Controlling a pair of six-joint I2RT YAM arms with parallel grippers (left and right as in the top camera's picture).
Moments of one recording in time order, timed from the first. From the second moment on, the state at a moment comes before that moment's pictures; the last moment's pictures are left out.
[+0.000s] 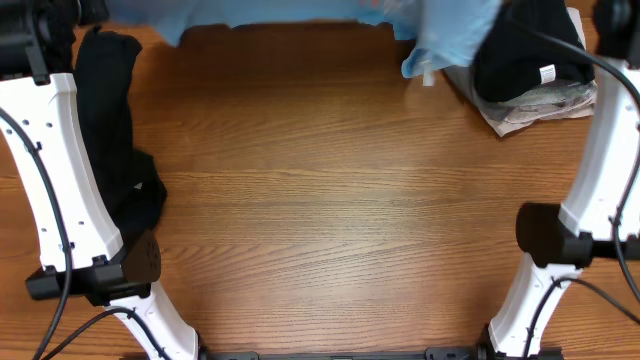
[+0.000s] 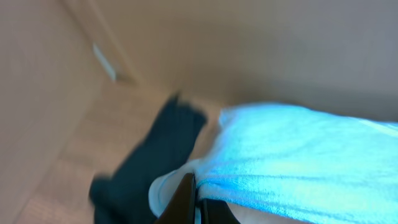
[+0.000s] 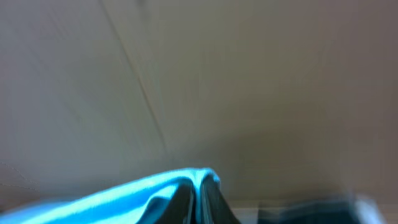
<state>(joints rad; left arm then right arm) 0.17 2.01 2.63 -1.30 -0.16 -0.06 -0.06 2.17 2.90 -1.01 -0.17 0.15</state>
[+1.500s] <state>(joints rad) 0.20 1.53 1.73 -1.65 -0.08 -0.15 -0.07 1.39 1.67 -1.53 -0.06 0.32</state>
